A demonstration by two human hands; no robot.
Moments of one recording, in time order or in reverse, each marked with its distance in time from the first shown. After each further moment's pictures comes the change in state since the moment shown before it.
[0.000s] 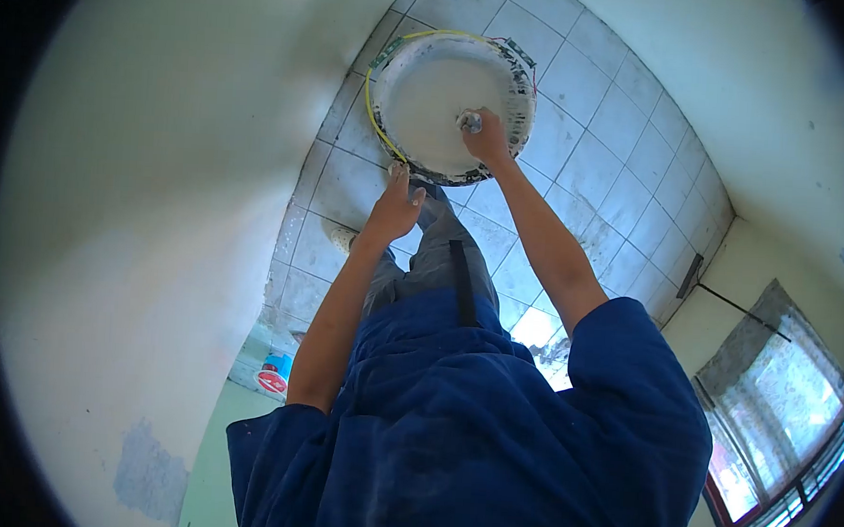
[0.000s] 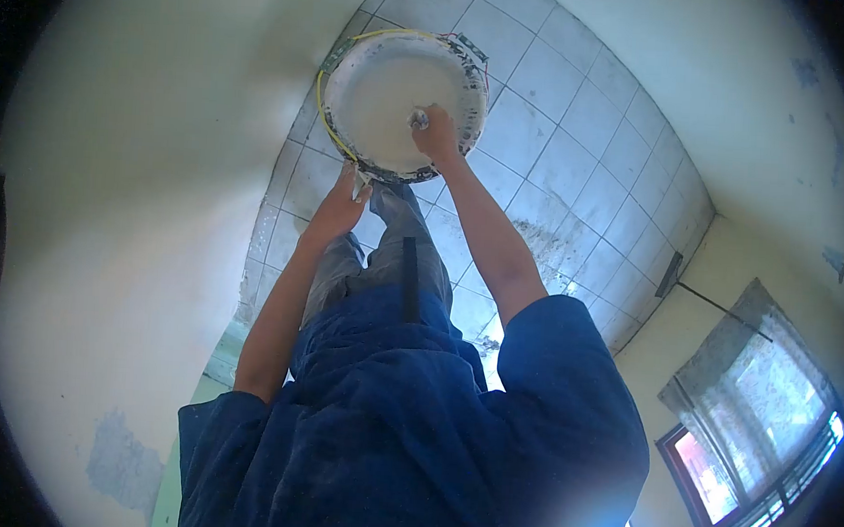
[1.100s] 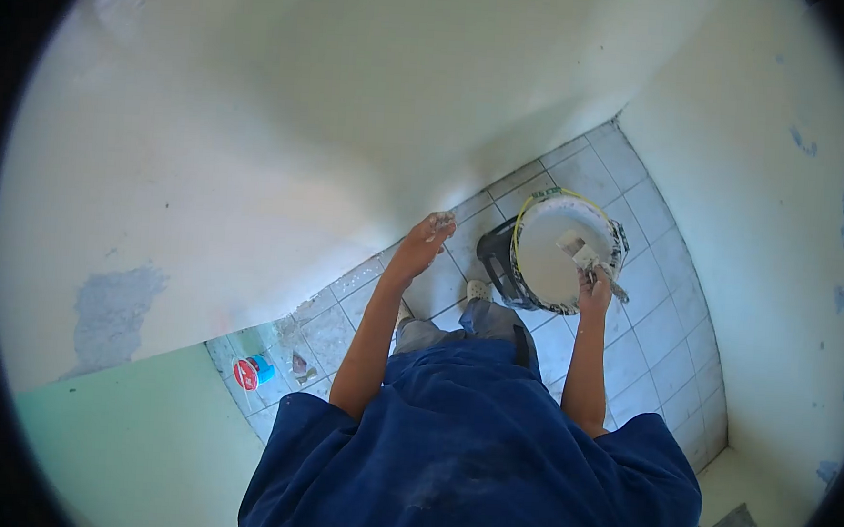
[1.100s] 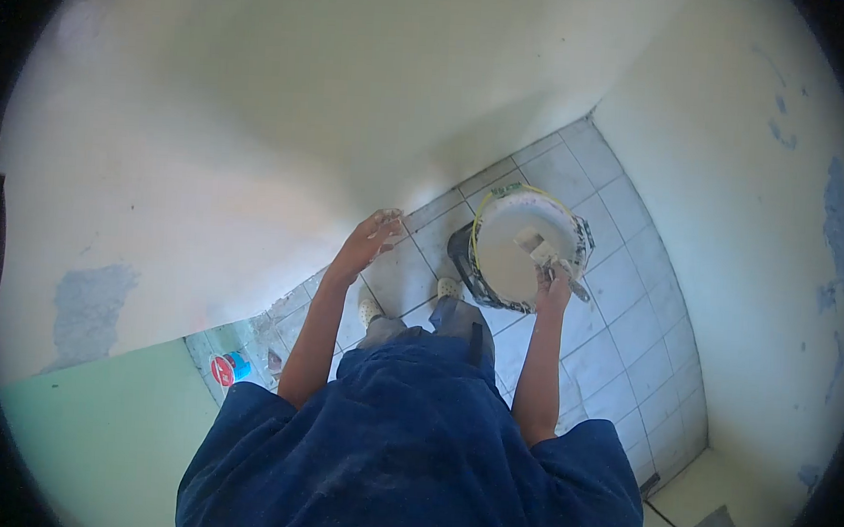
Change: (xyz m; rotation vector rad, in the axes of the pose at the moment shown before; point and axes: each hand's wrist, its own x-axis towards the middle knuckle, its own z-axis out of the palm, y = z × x) left_hand -0.130 0.010 -0.162 -0.707 0.440 -0.058; right_hand -0.030 -0.055 -0.055 1.581 0.193 0.389
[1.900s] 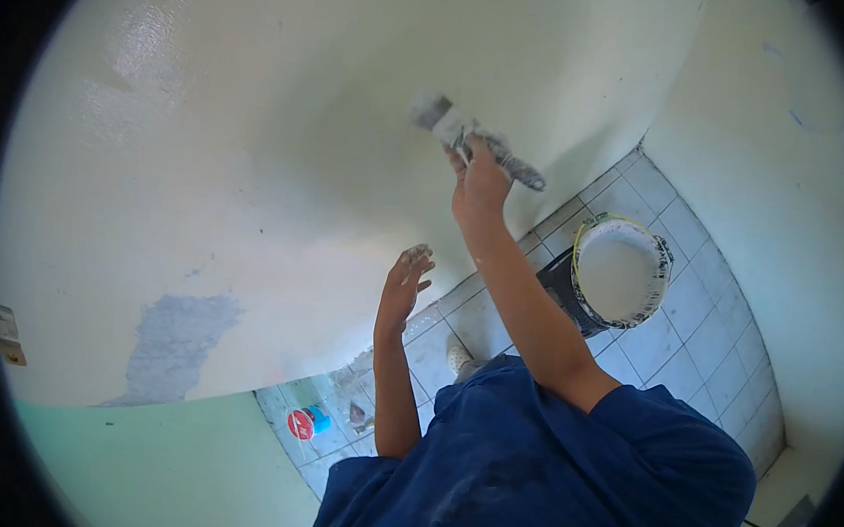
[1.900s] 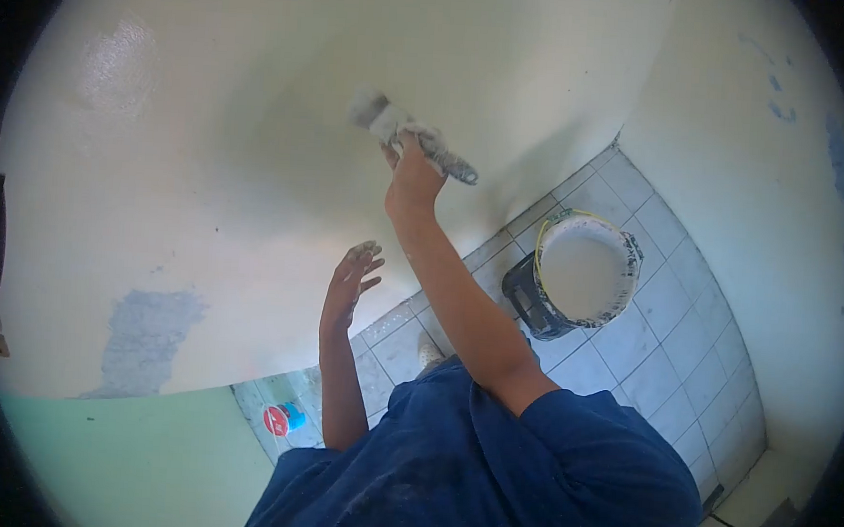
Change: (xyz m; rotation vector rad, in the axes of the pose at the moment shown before) left_hand -0.099 0.022 -0.120 -0.155 0.294 0.142; right_hand -0.253 0.076 0.426 0.352 -0.418 0.038
